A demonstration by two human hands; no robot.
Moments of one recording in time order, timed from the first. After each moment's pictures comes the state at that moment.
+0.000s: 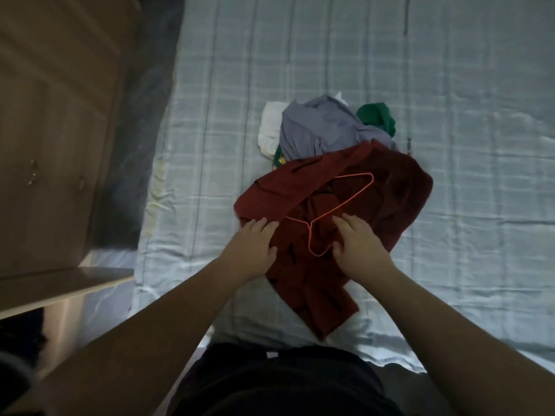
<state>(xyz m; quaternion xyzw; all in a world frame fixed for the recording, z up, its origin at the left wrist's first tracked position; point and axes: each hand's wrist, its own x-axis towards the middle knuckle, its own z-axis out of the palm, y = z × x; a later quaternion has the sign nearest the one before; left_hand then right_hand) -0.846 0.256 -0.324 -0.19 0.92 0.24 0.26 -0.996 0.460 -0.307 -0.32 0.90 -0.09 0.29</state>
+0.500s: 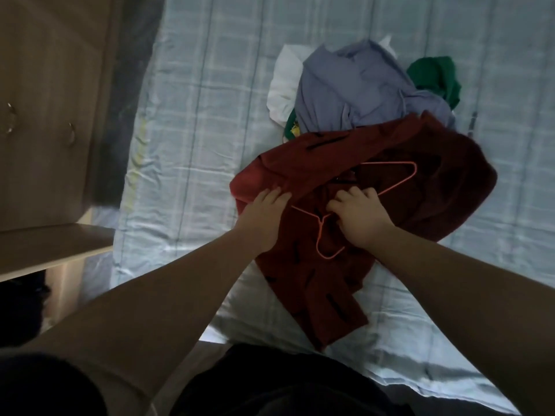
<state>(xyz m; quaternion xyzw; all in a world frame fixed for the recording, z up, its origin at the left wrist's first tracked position) -0.897 0.244 -0.442 -0.22 0.90 0.25 0.28 -1.073 0.412 -0.447 -0.56 0.78 0.08 0.28</state>
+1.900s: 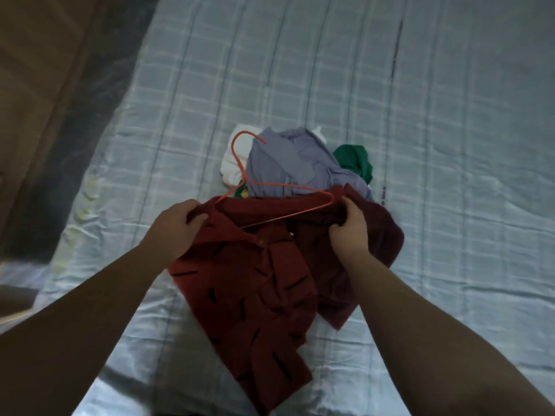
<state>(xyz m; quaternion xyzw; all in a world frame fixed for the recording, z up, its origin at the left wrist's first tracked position) -0.924 0.148 -0.404 -0.36 0.86 0.35 0.01 -1.165 0.413 -0.407 -0.10 0.91 -0.32 0.22</state>
